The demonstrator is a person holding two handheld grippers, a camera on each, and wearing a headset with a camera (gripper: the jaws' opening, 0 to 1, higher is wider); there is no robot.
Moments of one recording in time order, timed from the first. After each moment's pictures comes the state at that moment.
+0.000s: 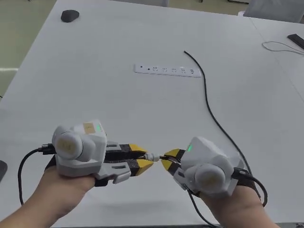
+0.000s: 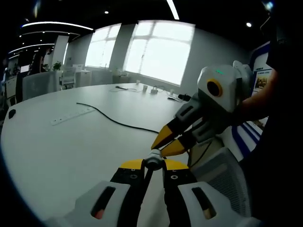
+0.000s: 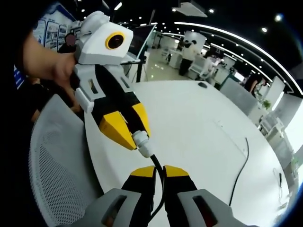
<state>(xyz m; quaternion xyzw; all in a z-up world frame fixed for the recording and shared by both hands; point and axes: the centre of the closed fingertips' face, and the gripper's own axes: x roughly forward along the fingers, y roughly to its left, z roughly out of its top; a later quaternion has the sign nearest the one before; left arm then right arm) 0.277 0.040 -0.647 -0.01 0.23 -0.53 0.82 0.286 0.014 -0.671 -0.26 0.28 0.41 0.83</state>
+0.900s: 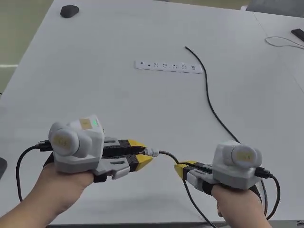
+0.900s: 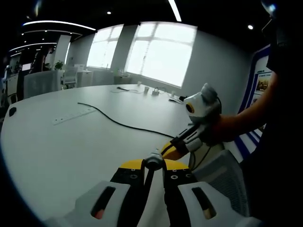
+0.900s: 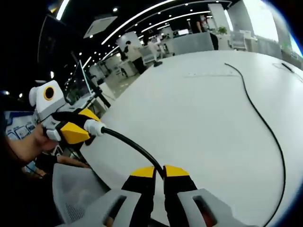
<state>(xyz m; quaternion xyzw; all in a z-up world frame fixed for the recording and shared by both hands) 0.284 0.041 -0.645 -0.02 0.23 -0.52 0.82 0.287 -0.029 -0.720 0.09 0.40 0.29 0.86</state>
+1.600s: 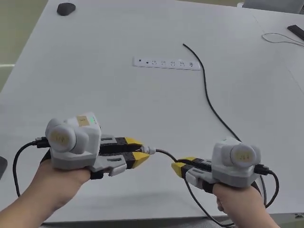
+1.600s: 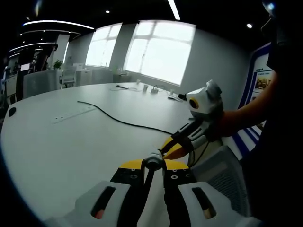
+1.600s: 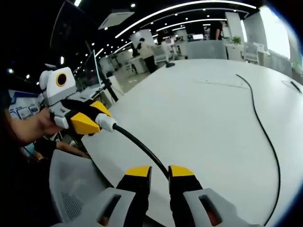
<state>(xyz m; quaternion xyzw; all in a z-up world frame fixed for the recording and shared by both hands) 0.279 0.051 -0.650 -0.01 0.24 -0.53 0.82 0.277 -0.017 -0.710 0.03 0.38 0.33 0.86</state>
